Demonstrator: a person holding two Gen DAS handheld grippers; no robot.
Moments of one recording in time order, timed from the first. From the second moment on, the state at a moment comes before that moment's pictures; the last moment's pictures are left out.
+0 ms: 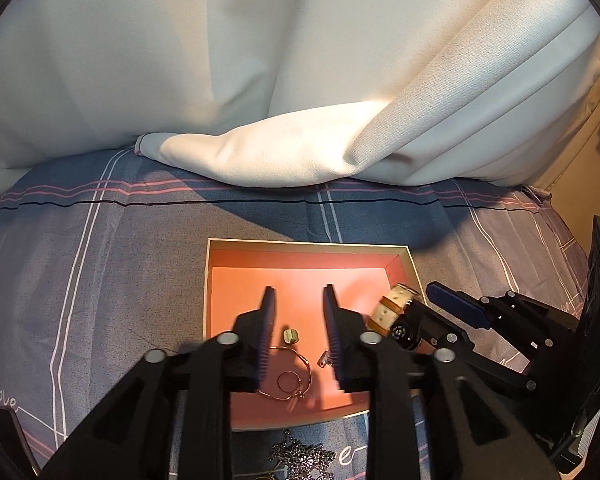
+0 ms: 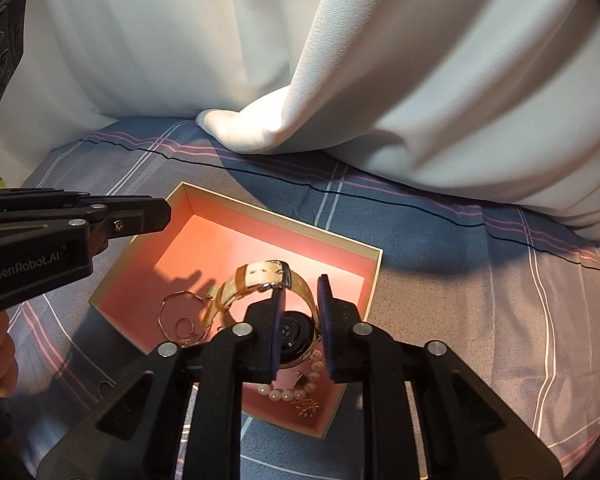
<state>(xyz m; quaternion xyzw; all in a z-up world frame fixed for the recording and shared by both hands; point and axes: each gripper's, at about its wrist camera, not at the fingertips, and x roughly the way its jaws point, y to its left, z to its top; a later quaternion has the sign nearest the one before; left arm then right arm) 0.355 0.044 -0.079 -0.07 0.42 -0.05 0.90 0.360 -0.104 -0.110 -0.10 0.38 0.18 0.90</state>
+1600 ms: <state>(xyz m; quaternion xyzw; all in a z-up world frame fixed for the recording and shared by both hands) 0.222 0.061 -0.175 -0.03 0.45 -0.03 0.89 0.217 -0.117 -0.196 -0.05 0.44 0.22 0.87</state>
